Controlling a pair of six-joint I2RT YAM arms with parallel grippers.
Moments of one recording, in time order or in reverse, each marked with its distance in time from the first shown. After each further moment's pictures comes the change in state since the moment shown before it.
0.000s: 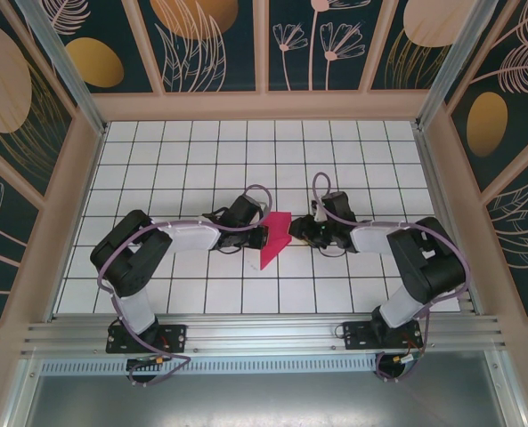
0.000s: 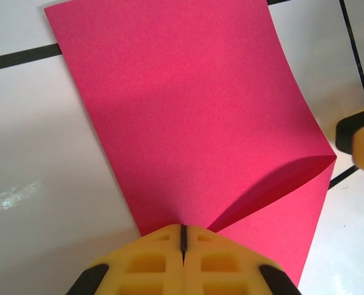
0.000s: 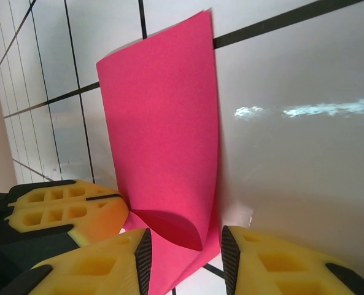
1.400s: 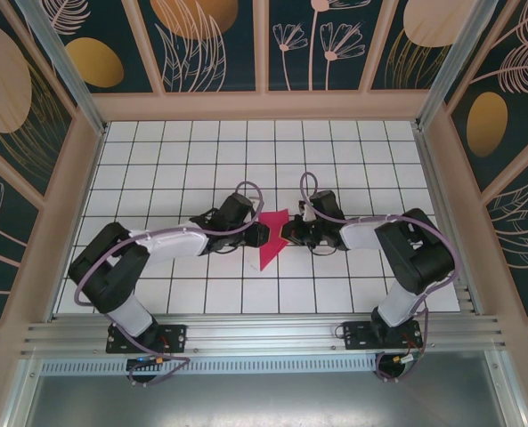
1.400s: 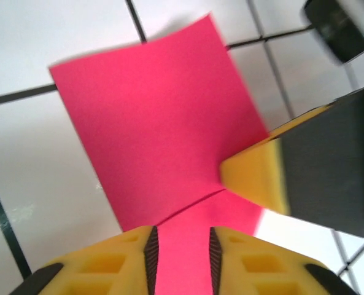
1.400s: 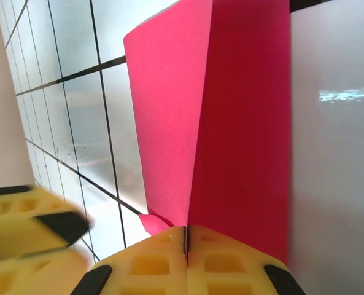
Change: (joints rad) left arm 0.000 -0.185 -0.084 0.042 0.003 -0.033; right arm 0.073 0.081 0.054 0.049 -0.033 0.049
